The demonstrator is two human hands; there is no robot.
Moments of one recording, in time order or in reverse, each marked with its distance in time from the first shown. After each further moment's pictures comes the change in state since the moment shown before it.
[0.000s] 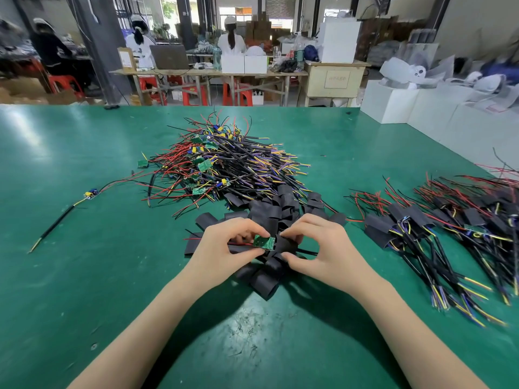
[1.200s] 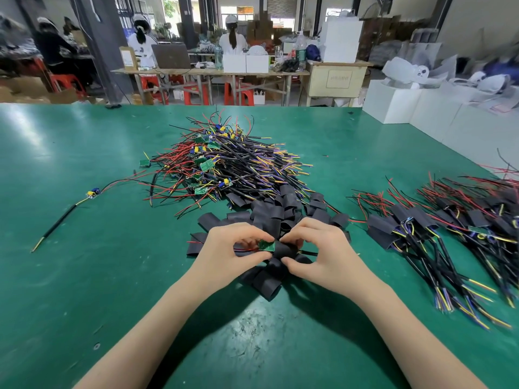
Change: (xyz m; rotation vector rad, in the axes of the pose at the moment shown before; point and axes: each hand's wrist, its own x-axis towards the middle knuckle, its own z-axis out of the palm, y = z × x) left_hand -0.002 0.007 0.001 0.045 0.030 0.047; right_hand 0.000 -0.006 0.004 0.037 -0.014 0.024
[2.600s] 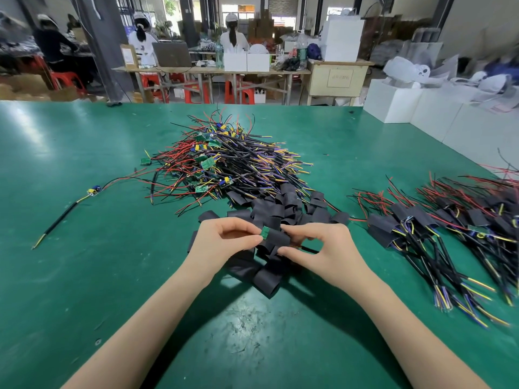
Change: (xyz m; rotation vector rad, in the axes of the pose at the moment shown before) left_hand 0.004 -0.003 -0.002 -0.542 0.107 -0.492; right_hand -0.001 0.000 0.002 0.051 0.103 0.121
